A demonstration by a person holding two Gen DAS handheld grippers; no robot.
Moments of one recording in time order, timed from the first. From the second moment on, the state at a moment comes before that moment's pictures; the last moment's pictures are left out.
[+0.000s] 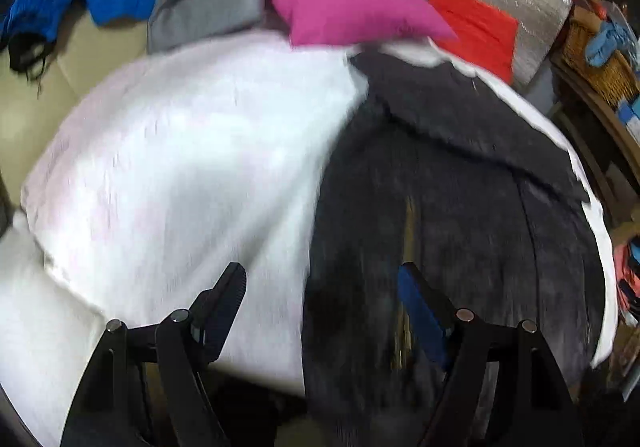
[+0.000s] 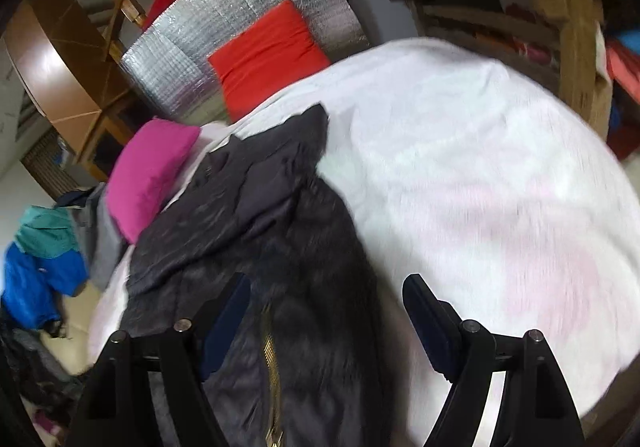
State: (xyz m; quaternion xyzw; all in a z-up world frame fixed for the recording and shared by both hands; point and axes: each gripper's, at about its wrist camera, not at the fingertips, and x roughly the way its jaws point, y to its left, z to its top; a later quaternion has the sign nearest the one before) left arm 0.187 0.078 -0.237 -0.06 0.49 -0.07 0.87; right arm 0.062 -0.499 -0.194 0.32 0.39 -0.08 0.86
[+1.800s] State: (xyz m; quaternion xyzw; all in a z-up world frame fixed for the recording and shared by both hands) left arm 0.119 0.047 -0.258 -0.09 0.59 -0.19 0.78; right arm 0.008 -0.386 -0.198 0.20 0.52 0.07 0.83
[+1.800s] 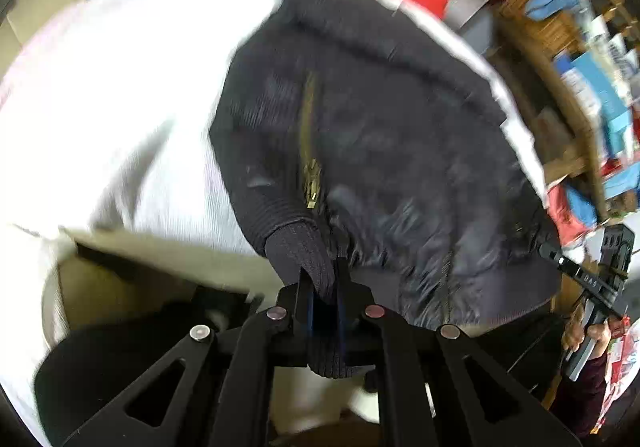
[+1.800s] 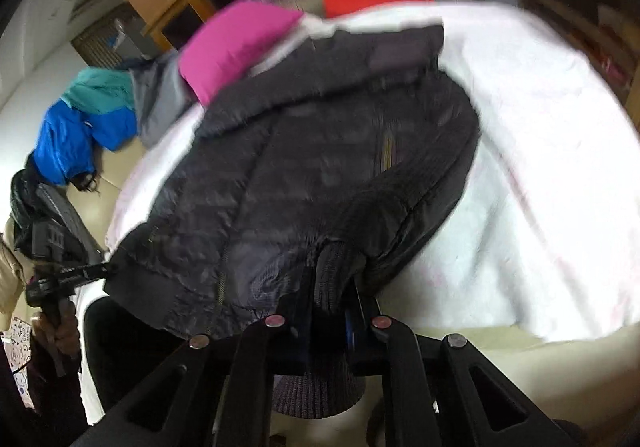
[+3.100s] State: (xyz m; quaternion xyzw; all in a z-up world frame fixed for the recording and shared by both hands) left arm 0.367 0.013 -0.127 -0.19 0.45 -0.24 0.84; right arm 0.214 -0.470 -0.066 0.29 0.29 0.00 0.91
